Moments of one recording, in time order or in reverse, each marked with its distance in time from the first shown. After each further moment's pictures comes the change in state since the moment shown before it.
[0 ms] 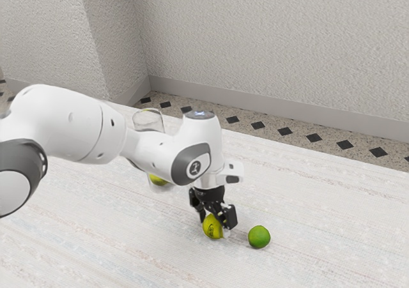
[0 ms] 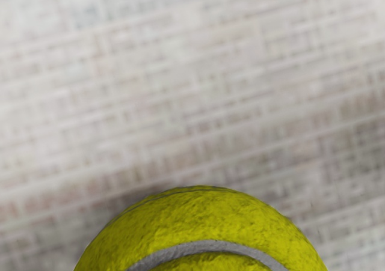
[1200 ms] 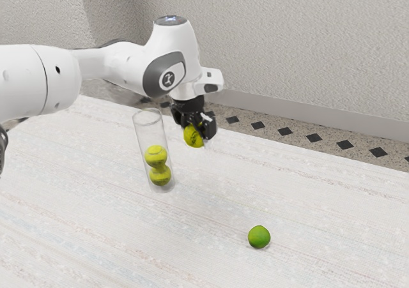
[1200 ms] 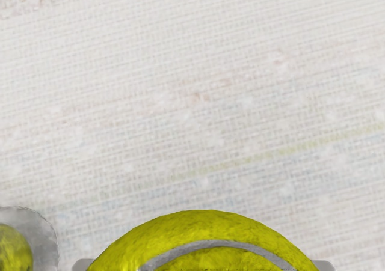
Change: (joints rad) arm 0.045 -0.143 0.110 0.265 0.187 -0.214 -0.026
